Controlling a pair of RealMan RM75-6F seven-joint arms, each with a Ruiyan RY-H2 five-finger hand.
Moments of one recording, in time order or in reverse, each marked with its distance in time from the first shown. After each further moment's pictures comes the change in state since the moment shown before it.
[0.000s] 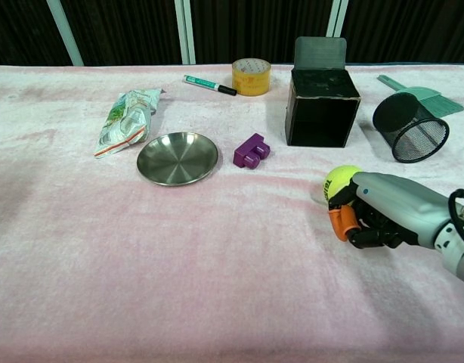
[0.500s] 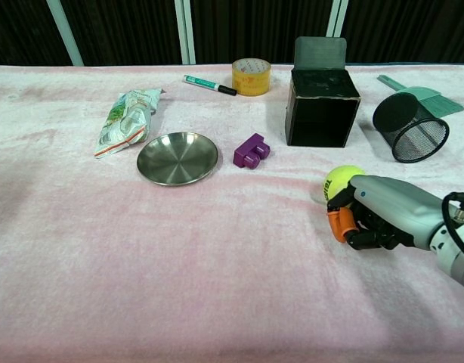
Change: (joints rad) left arm 0.001 -0.001 -0.002 -0.001 -0.006 0.001 0.004; right arm 0.007 -0.018 0.001 0.041 0.003 -0.010 0.017
